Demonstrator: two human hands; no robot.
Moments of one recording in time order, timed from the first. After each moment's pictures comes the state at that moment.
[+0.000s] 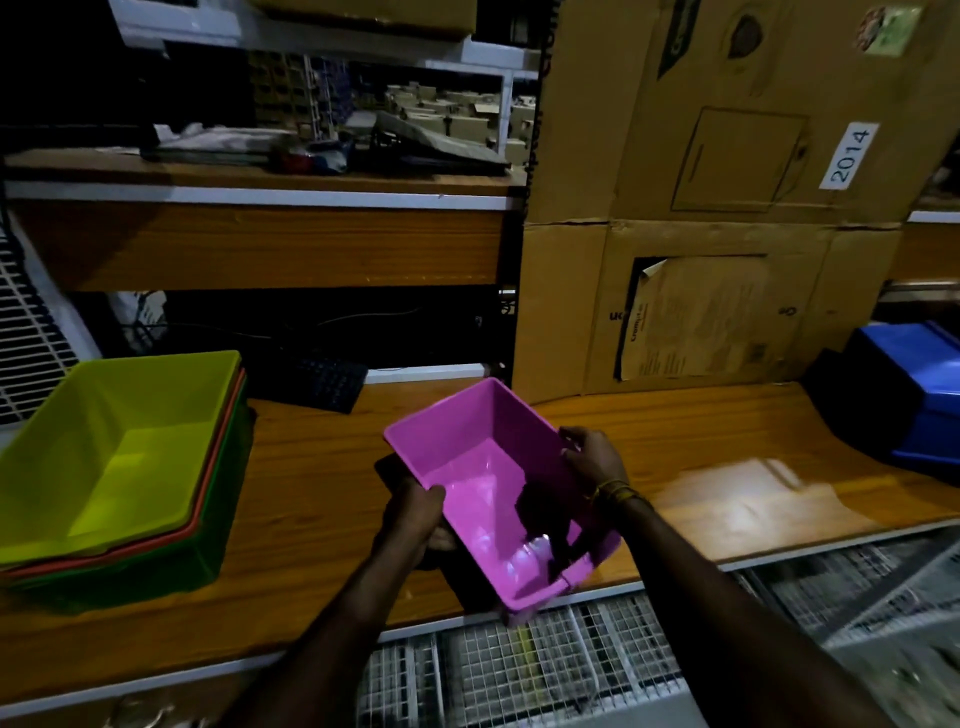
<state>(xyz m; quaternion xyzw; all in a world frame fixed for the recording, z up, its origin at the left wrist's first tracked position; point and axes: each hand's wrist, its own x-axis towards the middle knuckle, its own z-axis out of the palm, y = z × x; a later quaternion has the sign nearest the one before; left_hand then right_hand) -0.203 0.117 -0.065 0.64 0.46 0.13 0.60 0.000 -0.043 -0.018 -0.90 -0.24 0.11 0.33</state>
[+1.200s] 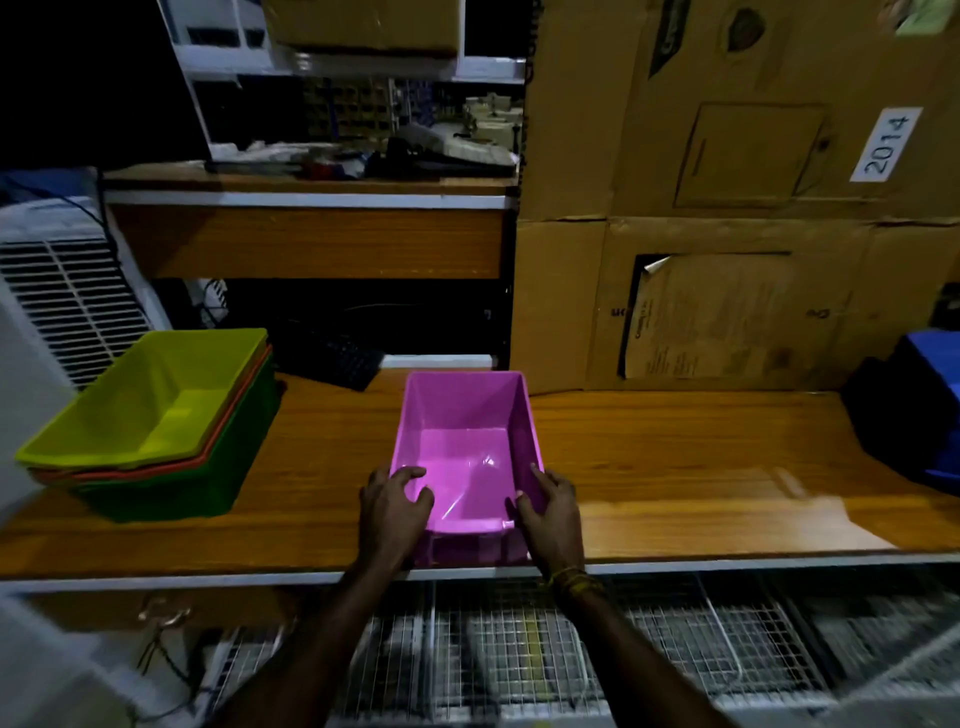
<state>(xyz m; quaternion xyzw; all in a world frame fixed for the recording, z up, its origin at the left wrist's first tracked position) -0.232 0.012 -0.051 0.80 0.46 0.24 0.30 -0.083 -0.133 -0.069 -0.80 -0.28 0.11 0.52</state>
